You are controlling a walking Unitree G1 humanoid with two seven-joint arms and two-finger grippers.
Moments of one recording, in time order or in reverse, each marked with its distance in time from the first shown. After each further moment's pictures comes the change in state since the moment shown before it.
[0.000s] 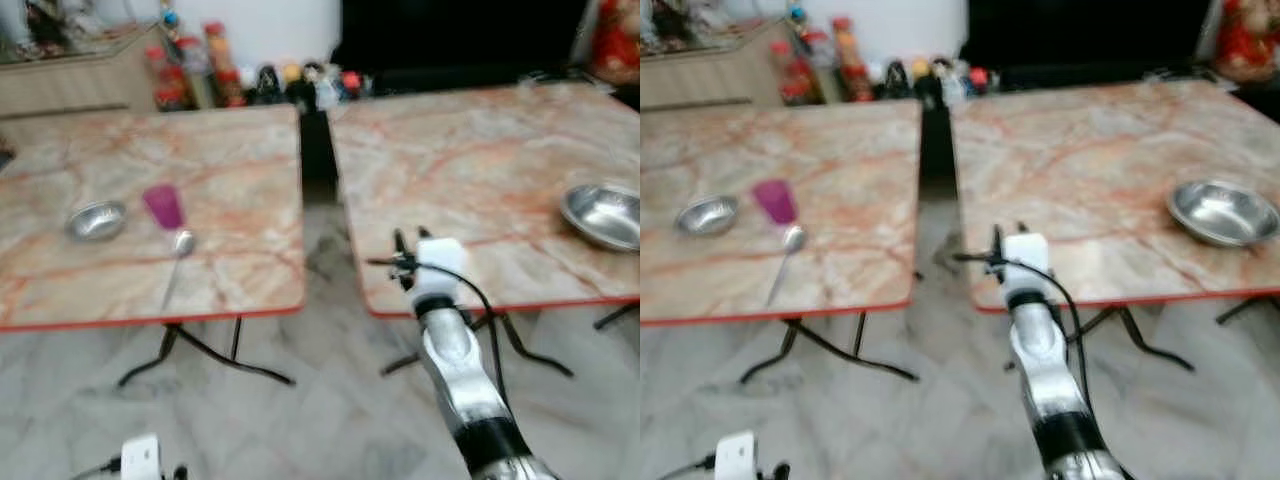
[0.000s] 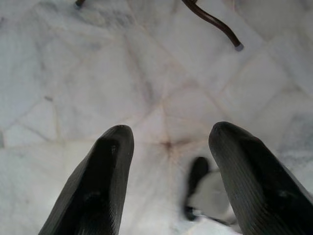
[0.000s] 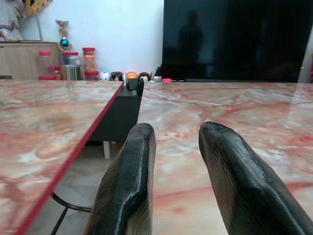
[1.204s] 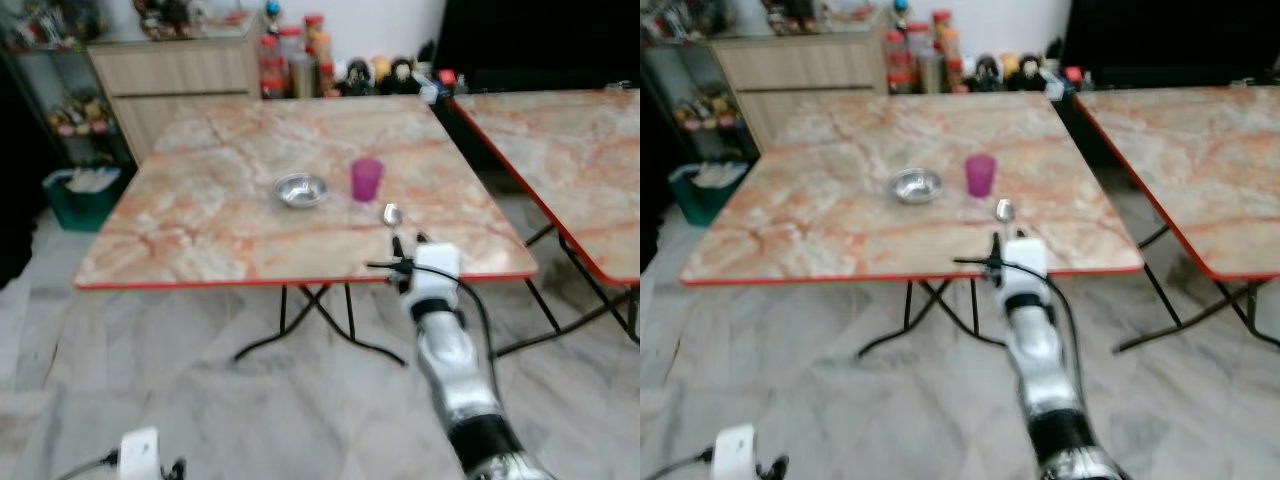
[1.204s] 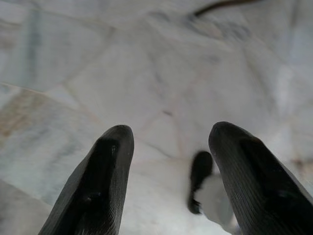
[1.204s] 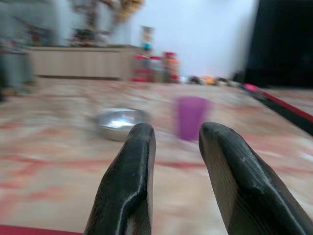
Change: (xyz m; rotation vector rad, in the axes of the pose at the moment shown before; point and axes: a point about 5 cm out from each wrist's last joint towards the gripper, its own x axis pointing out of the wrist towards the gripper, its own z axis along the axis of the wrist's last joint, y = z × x) left arm 0.000 0.013 0.007 0.028 -0.019 0.023; right arm 0.003 0.029 0.004 0.036 -0.018 0.088
